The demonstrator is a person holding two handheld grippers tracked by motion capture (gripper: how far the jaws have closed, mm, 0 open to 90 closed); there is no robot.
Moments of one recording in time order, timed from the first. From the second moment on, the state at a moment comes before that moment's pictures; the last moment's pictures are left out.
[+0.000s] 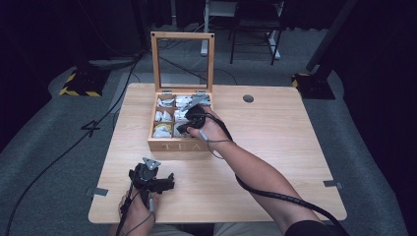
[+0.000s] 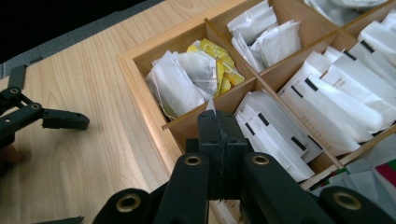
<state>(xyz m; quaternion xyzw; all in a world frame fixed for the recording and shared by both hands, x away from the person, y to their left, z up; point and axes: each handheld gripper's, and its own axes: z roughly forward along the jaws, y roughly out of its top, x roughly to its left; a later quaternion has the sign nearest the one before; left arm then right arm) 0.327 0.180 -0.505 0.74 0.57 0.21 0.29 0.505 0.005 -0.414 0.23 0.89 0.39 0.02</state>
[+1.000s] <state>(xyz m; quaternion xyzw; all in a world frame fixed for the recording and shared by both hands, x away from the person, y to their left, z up) 0.328 0.180 -0.505 0.74 0.57 0.20 0.29 0.496 -0.046 -0.363 0.22 0.84 0.50 0.03</state>
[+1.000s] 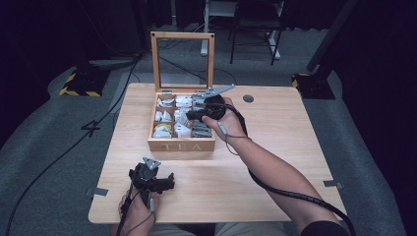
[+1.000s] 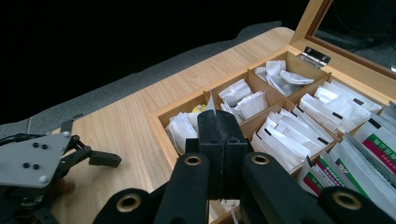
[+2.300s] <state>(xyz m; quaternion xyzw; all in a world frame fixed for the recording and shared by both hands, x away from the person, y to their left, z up) 0.331 0.182 -0.506 0.75 0.56 0.20 0.29 0.468 -0.190 -0.313 0.26 0.80 0.54 0.09</state>
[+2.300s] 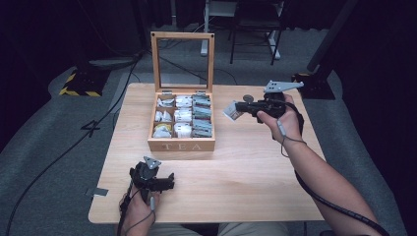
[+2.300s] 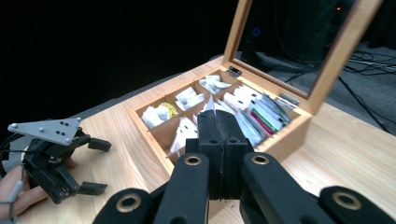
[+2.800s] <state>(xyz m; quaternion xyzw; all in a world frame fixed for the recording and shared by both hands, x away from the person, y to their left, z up) 0.331 0.181 -0.506 0.75 0.56 0.20 0.29 0.466 -0.251 -0.318 0.30 0.78 0.53 0.13</state>
